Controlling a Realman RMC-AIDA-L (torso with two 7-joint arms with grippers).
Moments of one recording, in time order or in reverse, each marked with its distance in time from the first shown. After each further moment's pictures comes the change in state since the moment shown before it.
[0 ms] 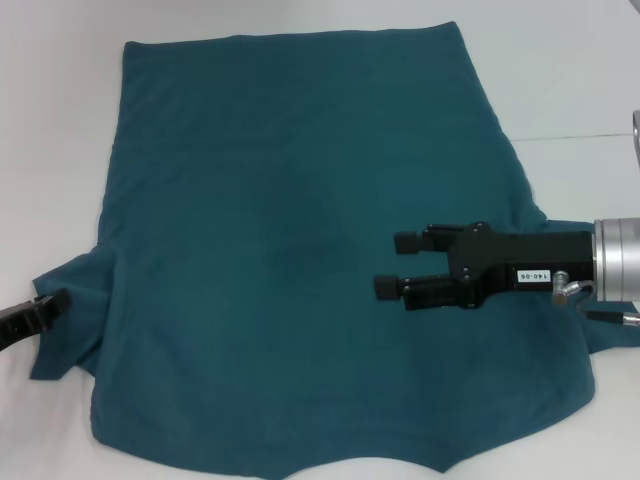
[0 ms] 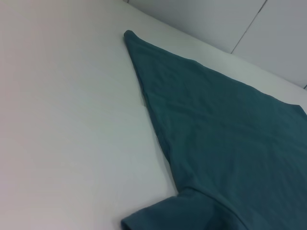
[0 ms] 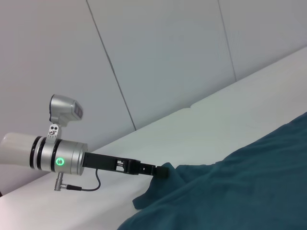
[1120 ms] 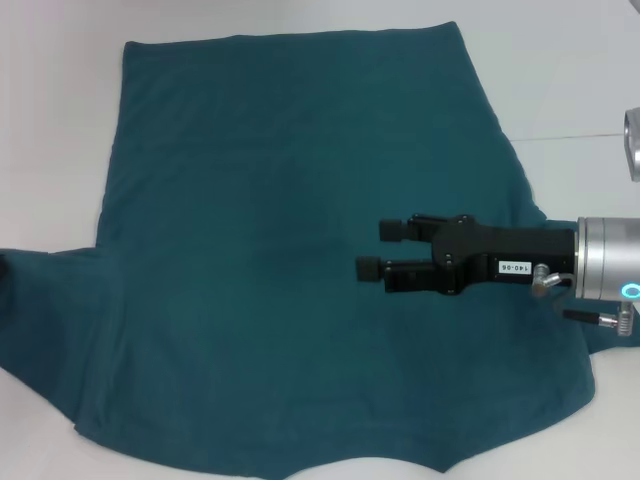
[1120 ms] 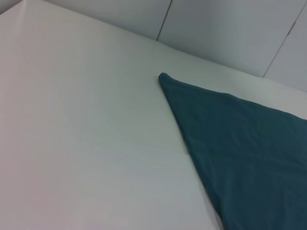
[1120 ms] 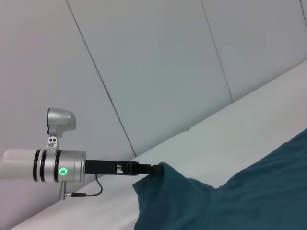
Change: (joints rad) left arm -0.025 0.038 -0.018 0.061 0.008 -0.063 -0.001; right arm 0.005 0.015 -0.001 0.061 0.078 0.039 -0.004
